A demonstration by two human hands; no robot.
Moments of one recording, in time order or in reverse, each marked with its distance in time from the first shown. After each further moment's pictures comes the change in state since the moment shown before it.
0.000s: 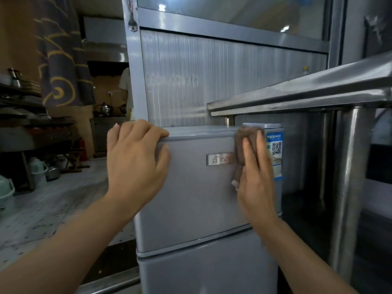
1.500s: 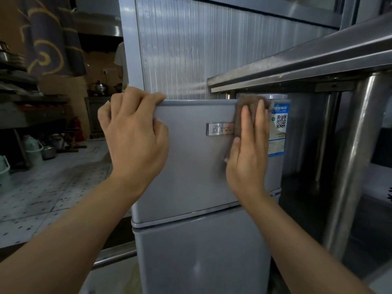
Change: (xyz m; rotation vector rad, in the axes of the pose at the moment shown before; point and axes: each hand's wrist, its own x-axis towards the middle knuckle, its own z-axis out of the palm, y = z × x) left_hand -0.018 0.009 0.022 -0.055 0.134 -0.081; right_hand -0.008 -0.014 0.017 0.032 0.085 0.045
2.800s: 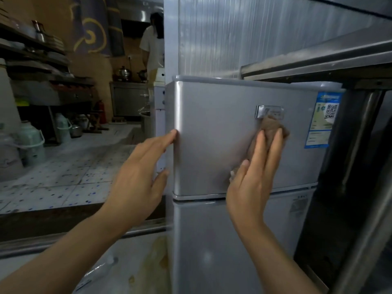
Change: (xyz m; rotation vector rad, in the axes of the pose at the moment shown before) left_hand -0.090 -0.078 -0.044 -0.213 -0.451 -0.023; right_hand -0.077 -0.065 0.025 0.058 0.043 0.170
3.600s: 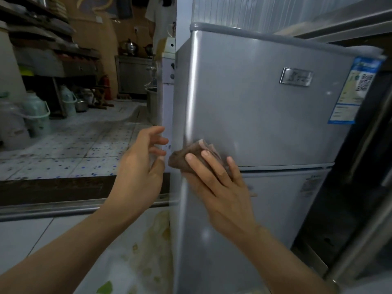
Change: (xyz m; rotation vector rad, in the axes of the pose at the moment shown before) left_hand -0.038 -0.018 0.028 -0.244 0.093 -0.286; right_hand -0.069 0.022 0.003 -0.273 -0.311 -0.893
